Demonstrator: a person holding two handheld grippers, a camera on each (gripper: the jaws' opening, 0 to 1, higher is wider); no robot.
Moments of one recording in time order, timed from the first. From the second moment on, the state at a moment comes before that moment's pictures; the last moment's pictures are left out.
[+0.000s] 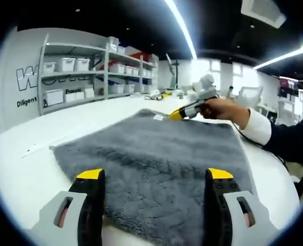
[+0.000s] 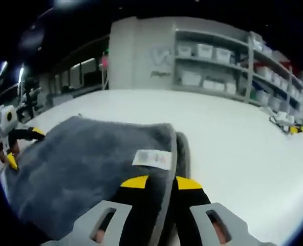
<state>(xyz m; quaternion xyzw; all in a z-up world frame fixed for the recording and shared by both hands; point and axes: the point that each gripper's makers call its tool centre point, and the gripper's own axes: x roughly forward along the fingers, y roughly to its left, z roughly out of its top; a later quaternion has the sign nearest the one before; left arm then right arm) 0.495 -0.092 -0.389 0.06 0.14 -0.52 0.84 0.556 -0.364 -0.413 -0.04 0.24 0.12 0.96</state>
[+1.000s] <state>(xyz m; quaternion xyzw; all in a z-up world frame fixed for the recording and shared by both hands) 0.477 -0.079 -0.355 -0.06 0.11 -0.50 0.86 0.543 -0.270 -0.354 -0.21 0.13 0.16 0.96</state>
